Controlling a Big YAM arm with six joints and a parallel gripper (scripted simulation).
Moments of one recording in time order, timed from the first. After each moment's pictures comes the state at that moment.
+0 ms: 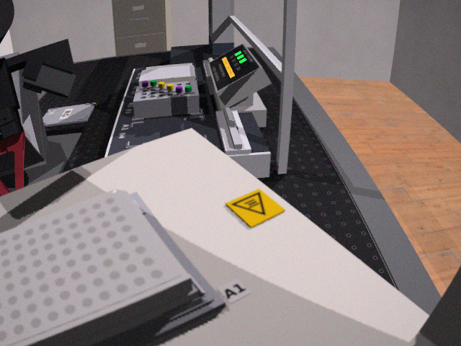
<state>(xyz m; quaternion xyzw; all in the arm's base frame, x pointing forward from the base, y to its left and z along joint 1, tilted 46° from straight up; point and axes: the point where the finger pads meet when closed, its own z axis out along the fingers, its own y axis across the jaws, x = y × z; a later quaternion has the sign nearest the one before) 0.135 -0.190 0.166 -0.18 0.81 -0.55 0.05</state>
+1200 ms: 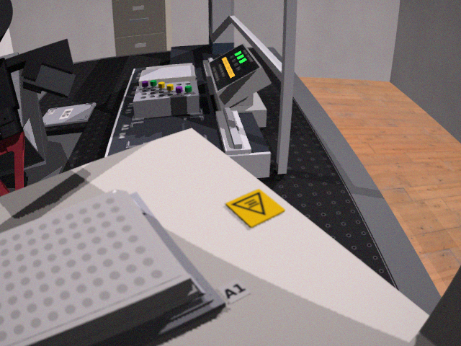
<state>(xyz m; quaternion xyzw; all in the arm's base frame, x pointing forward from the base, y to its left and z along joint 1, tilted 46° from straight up) 0.135 -0.190 0.166 -0.18 0.81 -0.55 0.05</state>
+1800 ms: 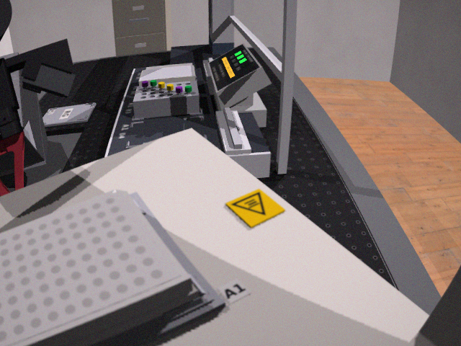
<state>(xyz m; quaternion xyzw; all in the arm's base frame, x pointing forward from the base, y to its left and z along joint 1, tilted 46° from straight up) 0.135 -0.190 0.166 -0.18 0.81 -0.55 0.05</state>
